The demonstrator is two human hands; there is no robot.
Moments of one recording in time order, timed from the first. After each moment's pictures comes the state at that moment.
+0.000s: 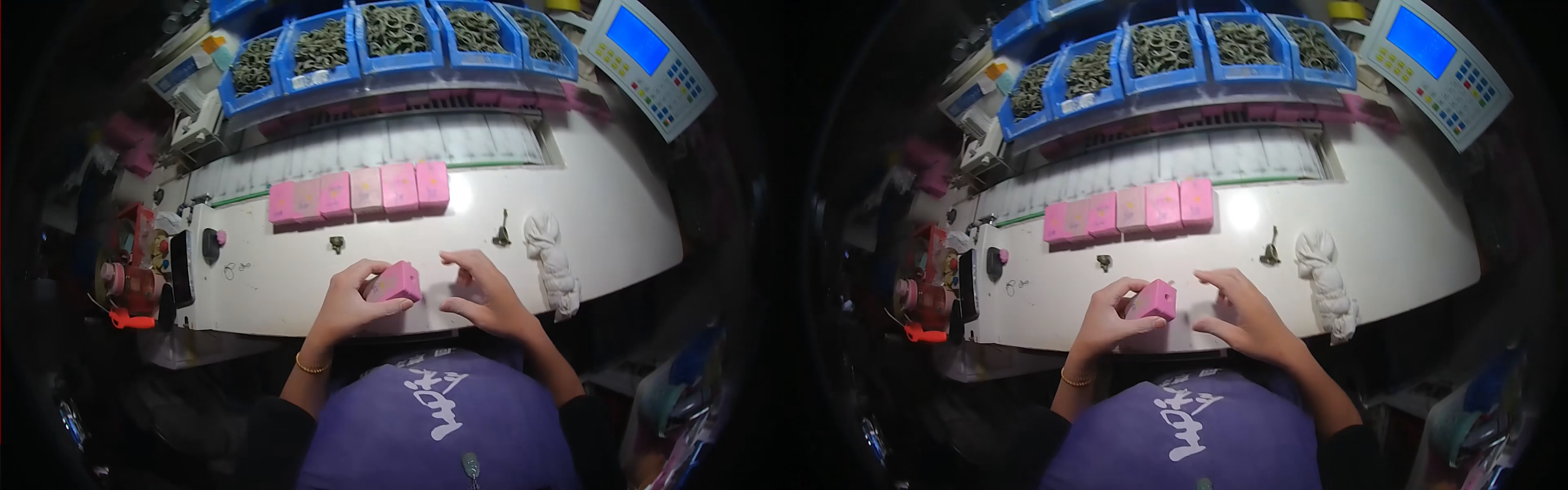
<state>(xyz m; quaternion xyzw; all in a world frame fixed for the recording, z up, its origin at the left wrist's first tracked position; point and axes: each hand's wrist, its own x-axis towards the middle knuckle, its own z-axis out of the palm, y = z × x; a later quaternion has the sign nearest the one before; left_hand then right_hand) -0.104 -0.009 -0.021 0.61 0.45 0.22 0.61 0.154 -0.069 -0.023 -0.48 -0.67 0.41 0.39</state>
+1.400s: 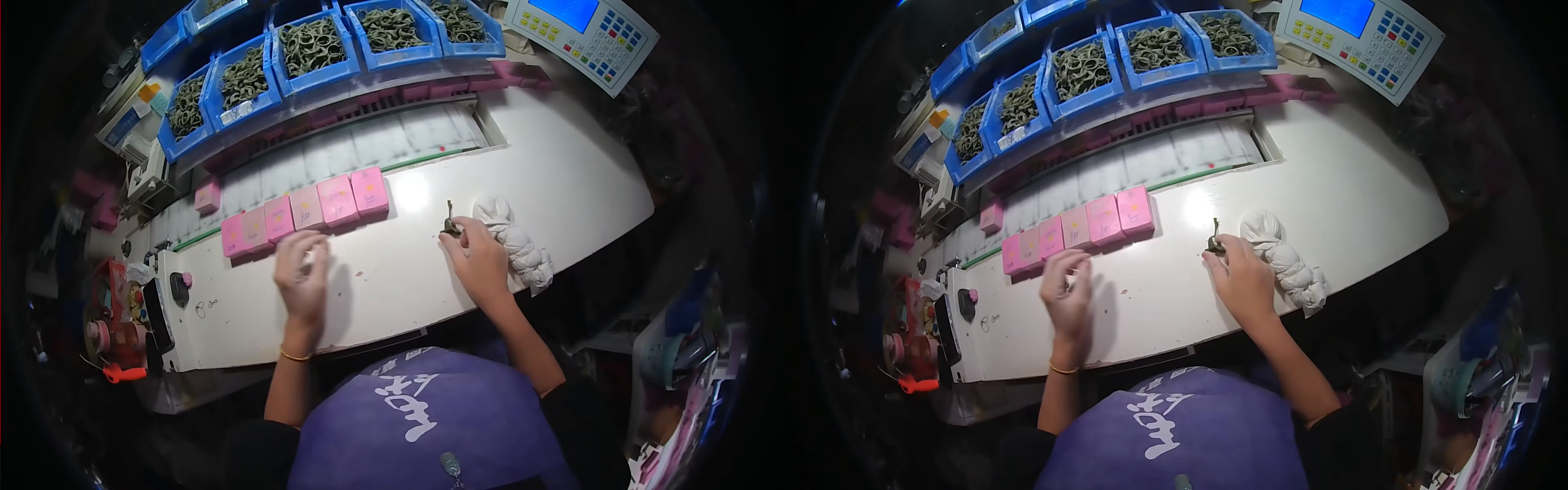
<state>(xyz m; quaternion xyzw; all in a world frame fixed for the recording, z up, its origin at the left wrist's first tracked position) -0.074 0.035 -0.048 0.74 0.43 0.48 0.18 0.189 -0.063 -0.070 -0.74 -0.56 0.03 0.38</state>
